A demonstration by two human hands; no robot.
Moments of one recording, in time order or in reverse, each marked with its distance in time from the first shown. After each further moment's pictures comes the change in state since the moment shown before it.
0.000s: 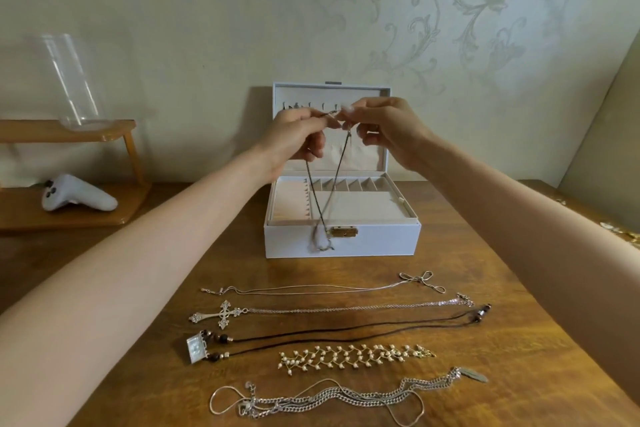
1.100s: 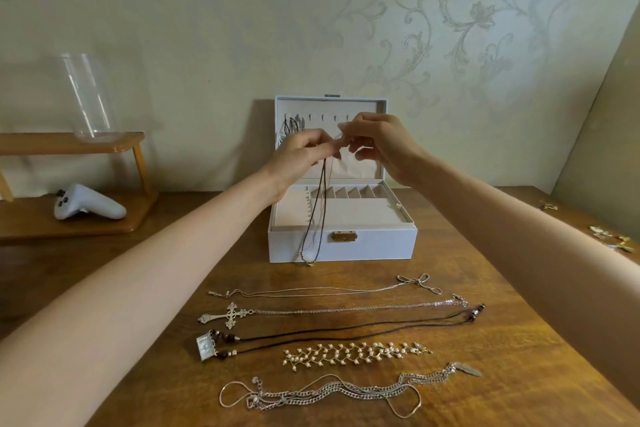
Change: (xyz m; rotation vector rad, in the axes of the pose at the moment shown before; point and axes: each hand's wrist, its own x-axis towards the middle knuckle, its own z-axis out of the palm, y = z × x) left_hand -0.015 -0.005 0.007 0.180 -0.049 0.095; right_hand -0.012 -0.004 0.010 0.047 0.019 0.014
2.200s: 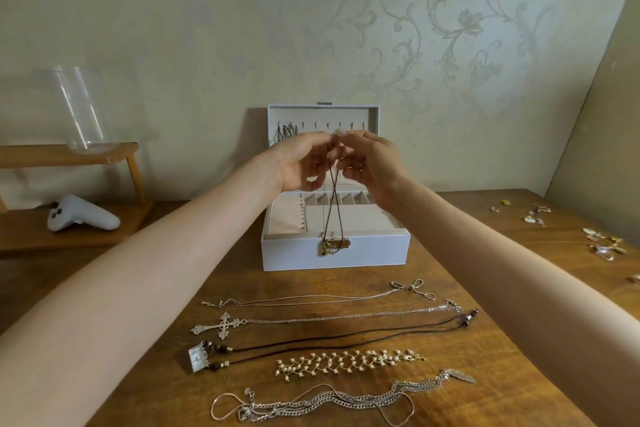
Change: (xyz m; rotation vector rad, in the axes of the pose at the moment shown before) left_hand 0.026 0.019 0.005 -0.363 -0.127 -0.492; right_hand -0.015 0.013 0.012 0.327 0.129 0.060
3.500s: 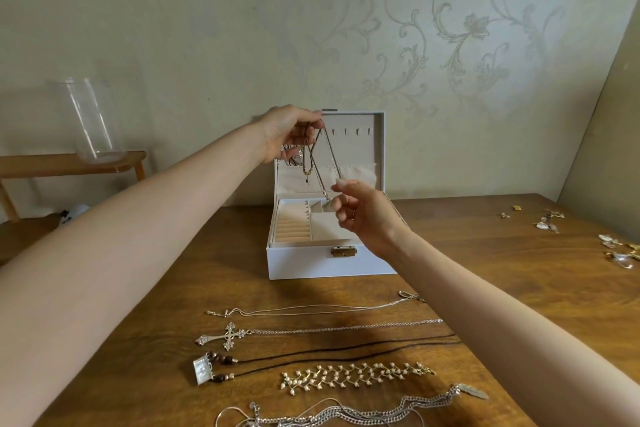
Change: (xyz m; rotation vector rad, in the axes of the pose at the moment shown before) left_hand 0.008 0.040 -0.033 0.279 0.171 0.116; right_hand -0.016 0.052 -0.002 0.145 -0.090 0.188
